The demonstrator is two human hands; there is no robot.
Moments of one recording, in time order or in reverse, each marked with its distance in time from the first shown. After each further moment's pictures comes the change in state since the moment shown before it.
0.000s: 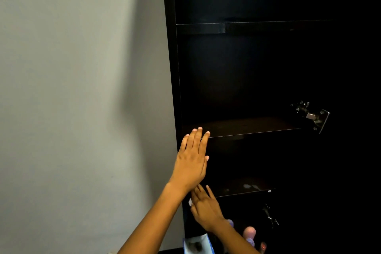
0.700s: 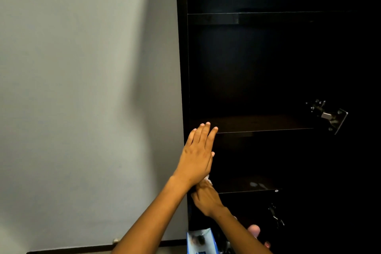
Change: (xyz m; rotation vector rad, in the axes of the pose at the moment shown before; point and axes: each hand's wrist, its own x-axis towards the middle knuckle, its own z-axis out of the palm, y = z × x) left_hand -0.001 0.000 -0.006 0.005 0.001 0.010; right_hand 0.021 -0.002 -0.009 0.226 0.023 -0.086
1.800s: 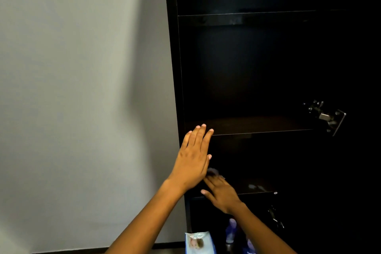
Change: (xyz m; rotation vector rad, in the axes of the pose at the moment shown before) left_hand -0.001 0.001 0.001 -0.054 -0.005 -0.004; right_hand -0.006 0.061 -0.020 -0.184 0.025 -0.077
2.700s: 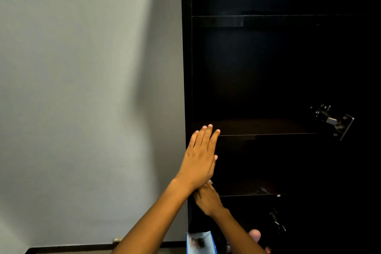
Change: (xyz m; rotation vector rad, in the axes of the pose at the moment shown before) left_hand 0.001 0.002 -0.003 0.035 0.001 -0.017; right_hand 0.018 -0.063 0.008 0.300 0.072 0.066
